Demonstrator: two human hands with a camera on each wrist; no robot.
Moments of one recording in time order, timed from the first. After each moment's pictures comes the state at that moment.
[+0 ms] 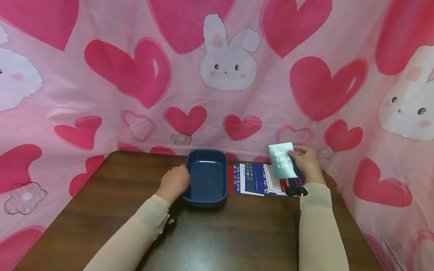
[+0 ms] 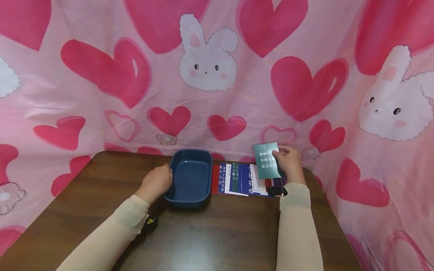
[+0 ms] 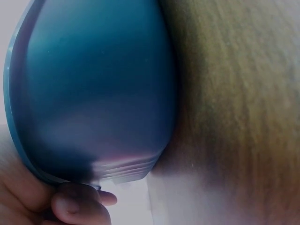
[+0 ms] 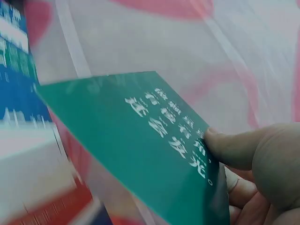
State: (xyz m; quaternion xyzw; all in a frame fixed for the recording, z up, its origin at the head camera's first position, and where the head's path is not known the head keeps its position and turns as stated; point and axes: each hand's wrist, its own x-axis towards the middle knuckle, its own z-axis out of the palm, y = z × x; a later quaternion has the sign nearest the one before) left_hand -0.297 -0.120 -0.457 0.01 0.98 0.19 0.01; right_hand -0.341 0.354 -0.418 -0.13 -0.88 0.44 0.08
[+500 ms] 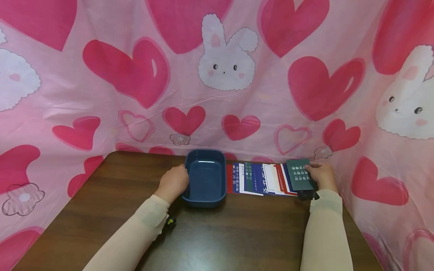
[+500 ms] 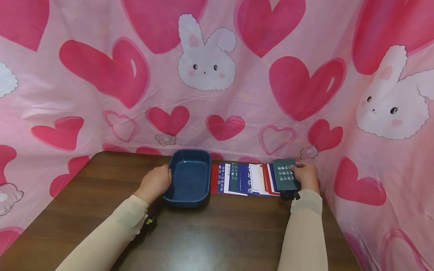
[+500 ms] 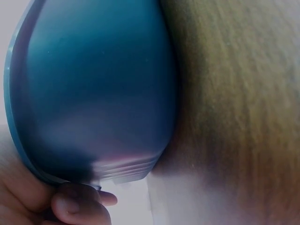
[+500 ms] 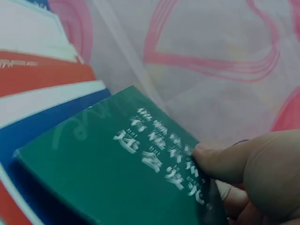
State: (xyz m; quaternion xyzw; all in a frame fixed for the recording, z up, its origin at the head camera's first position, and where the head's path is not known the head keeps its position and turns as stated) left_hand -0.298 -0.122 -0.456 0.01 0.98 0.19 0.03; right_hand -0.326 0.428 -0.456 -0.26 -0.88 0.40 0.00
